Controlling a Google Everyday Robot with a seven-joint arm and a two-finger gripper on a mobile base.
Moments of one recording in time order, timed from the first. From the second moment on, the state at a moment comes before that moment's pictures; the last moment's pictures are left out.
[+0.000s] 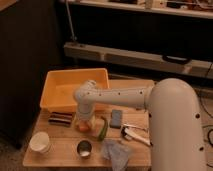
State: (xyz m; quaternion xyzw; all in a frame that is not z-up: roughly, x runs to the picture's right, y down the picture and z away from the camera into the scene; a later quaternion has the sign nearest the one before) arm -0.126 0.202 0.828 -0.28 -0.31 -0.53 0.74
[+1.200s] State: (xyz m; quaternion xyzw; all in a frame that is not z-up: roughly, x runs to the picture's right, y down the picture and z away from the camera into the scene) arm -0.102 0.124 0.712 -0.31 -0.39 -0.46 0.74
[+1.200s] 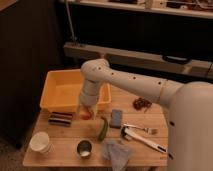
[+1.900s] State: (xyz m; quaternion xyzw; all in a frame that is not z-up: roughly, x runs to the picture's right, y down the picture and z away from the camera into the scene) arm -0.102 0.232 0.603 -0.32 -0.44 -0.42 0.73
